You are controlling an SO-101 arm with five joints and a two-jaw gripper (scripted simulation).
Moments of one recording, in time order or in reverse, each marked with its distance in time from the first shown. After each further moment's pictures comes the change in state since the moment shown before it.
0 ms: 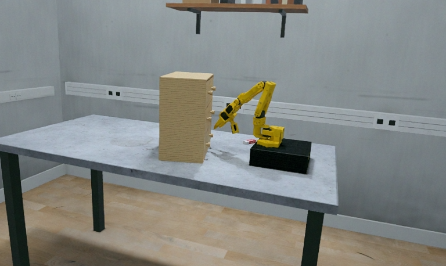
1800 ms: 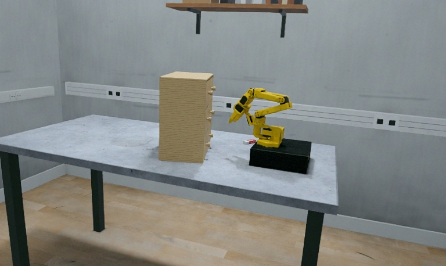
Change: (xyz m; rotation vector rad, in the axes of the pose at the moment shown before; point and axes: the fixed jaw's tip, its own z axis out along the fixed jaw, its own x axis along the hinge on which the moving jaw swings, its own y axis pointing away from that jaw) arm -0.038 -0.002 -0.079 0.006 -0.116 0.003
